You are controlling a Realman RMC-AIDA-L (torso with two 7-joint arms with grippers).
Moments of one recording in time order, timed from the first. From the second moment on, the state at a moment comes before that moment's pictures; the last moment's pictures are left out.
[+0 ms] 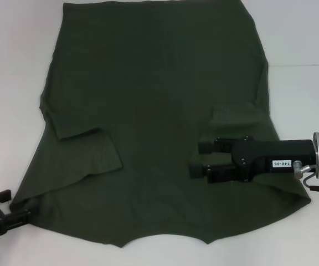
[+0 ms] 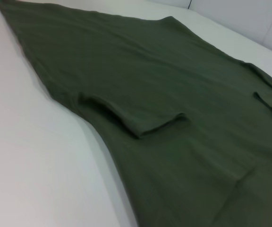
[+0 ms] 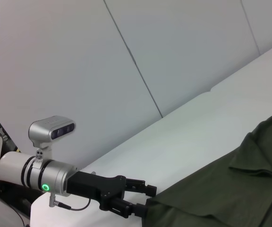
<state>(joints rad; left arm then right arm) -0.23 -2.09 0.57 0.70 2.02 1.30 -1.39 0.60 2.06 -0.85 -0.61 -1.90 -1.59 1.62</state>
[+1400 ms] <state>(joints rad) -0.24 -2.09 0.58 0.71 2.07 1.38 -1.41 0.60 2.06 -0.83 -0.61 -1.90 -1.59 1.62</state>
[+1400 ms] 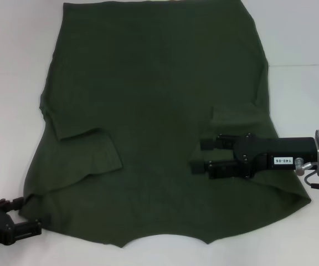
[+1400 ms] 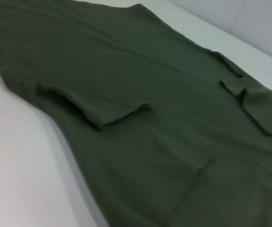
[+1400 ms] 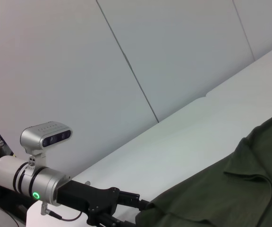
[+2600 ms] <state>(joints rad) -0.26 -2.11 0.60 0.71 2.07 1.41 -1.41 0.59 2.05 -0.83 -0.61 -1.90 -1.59 1.62</state>
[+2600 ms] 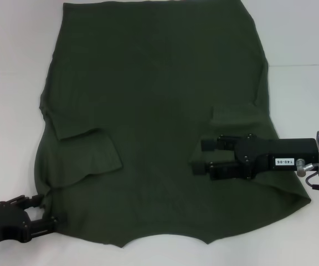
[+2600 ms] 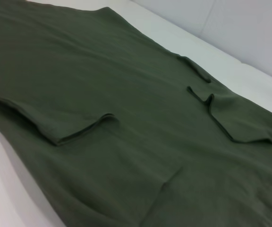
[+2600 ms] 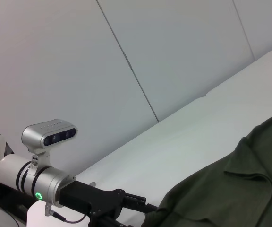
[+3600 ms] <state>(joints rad) -0.28 -2.14 0.60 0.78 2.12 1.37 -1.46 0.59 2.05 -0.80 -0.61 -1.90 -1.59 1.62</state>
